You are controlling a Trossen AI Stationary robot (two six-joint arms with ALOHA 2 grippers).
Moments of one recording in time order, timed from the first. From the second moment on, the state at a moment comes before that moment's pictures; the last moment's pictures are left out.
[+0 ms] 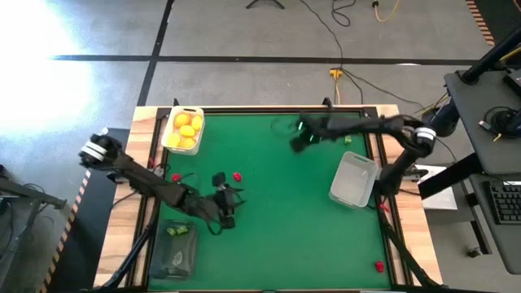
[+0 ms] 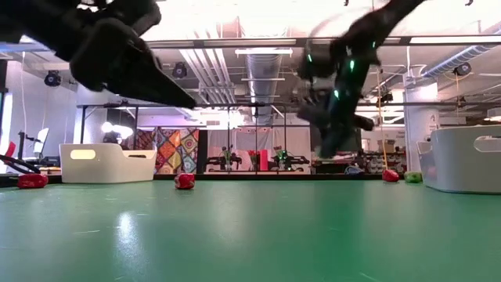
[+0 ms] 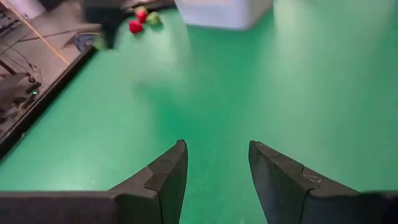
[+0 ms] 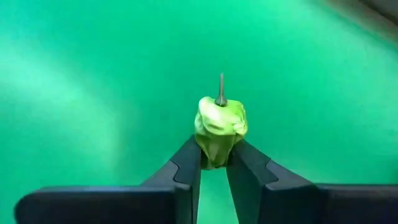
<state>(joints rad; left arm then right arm) -0.45 1.45 0.60 0.25 -0.70 -0.16 -0.44 1.65 1.04 -0.56 0.21 0.49</state>
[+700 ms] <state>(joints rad) -0.44 1.57 0.44 0.82 -0.45 -0.22 0.32 1.86 1.04 -0.10 0.24 0.44</state>
